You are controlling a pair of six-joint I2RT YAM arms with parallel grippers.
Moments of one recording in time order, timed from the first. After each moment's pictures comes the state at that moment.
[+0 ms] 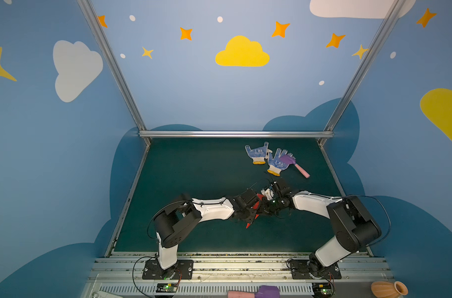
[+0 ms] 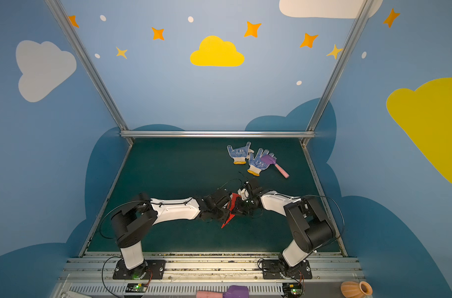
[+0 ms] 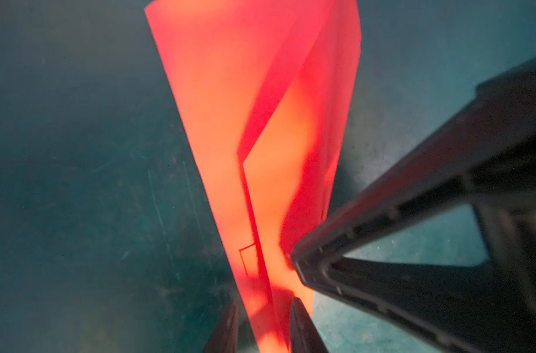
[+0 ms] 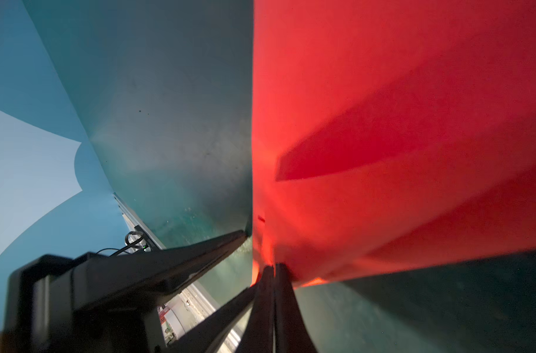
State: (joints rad) left arm -0.98 1.86 1.07 -0.28 0.05 -0.50; right arm 0.51 1.62 0.74 -0.30 -0.60 0.67
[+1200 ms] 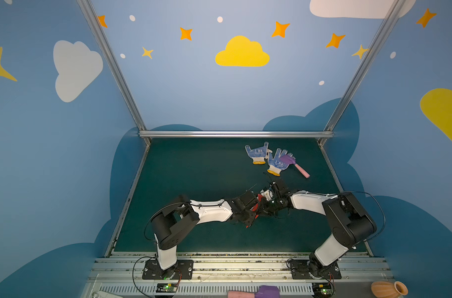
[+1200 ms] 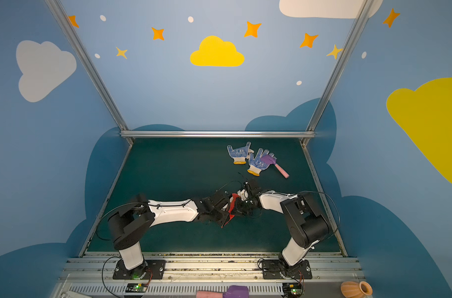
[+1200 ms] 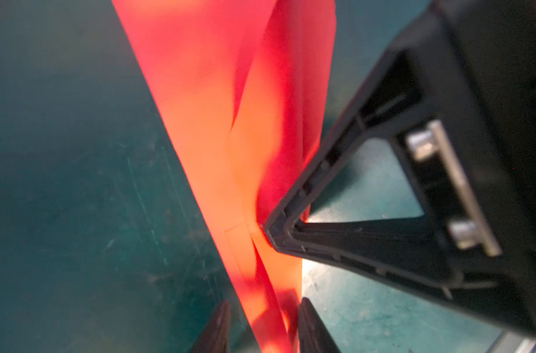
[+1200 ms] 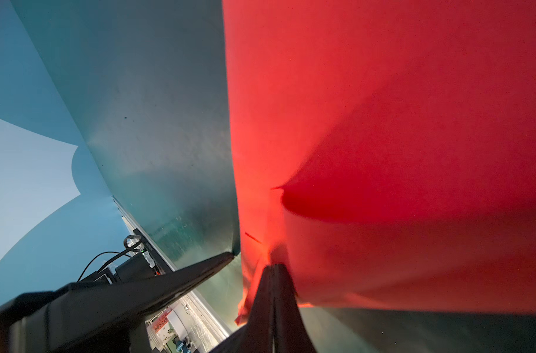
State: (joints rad) left arm -0.99 1.82 1.03 -0.27 0.06 -0.44; right arm 0.50 1.66 0.74 -0.27 -0.60 0.67
